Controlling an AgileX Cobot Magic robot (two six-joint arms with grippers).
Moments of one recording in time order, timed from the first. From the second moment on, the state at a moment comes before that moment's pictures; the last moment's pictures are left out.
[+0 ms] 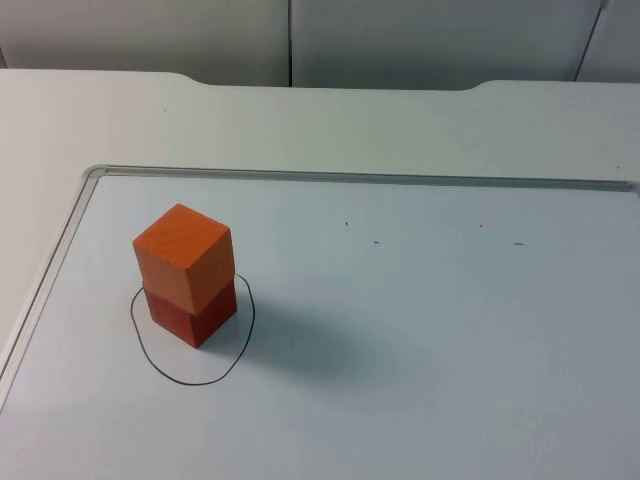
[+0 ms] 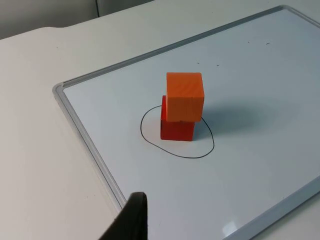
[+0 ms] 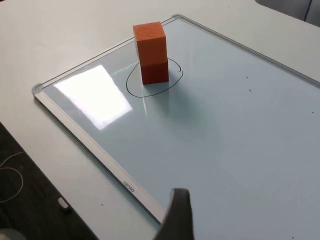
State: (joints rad) right arm 0.86 0.00 -0.52 -0.08 1.08 0.04; left arm -0.48 0.00 -0.51 -0.06 1.09 0.05
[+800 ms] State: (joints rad) right arm 0.86 0.00 -0.52 -0.08 1.08 0.05; left arm -0.48 0.00 -0.51 -0.06 1.09 0.05
